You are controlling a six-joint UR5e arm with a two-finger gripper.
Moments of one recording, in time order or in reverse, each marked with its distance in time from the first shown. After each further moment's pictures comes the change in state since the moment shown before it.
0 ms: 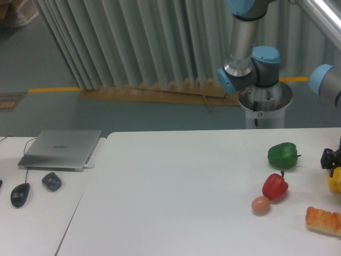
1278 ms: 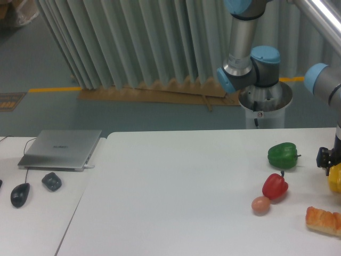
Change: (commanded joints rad) arm -0.031 0.029 -0.021 -0.015 0.020 0.003
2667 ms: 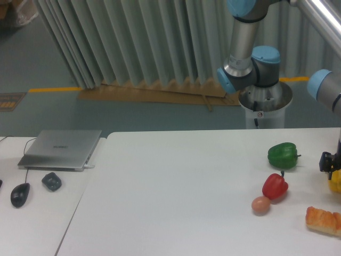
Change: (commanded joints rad) arm 0.026 -0.051 0.021 0.031 0.003 0.049
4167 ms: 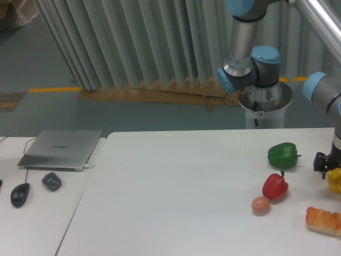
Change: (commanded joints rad) arm -0.021 0.009 -0.061 0.031 0.006 0.014
